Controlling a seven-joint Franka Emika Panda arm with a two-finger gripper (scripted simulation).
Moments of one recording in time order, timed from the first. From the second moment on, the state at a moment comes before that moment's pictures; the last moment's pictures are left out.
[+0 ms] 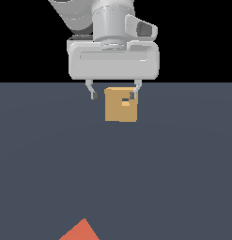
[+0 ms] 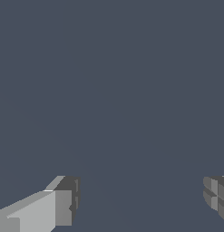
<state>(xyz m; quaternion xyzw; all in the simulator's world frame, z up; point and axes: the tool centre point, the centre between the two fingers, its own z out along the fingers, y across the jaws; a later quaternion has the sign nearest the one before) -0.004 0.001 0.163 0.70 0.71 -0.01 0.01</state>
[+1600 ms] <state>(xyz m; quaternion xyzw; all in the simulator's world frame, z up) -0.120 -0.294 0.067 0.93 0.38 0.00 0.00</state>
